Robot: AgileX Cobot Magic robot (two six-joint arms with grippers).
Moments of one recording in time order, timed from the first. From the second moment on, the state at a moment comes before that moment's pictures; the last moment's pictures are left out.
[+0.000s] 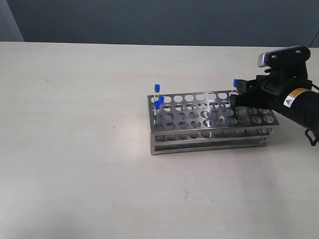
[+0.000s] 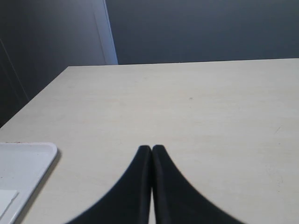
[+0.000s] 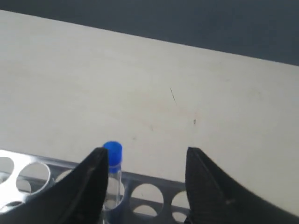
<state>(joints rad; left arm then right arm) 0.04 0.01 0.00 0.43 0.30 -0.35 0.16 1.71 -0.55 -0.15 -0.65 0.05</state>
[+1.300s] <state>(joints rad) 0.04 0.01 0.00 0.43 0.30 -0.35 0.16 1.64 -0.60 -0.28 -0.66 0.18</state>
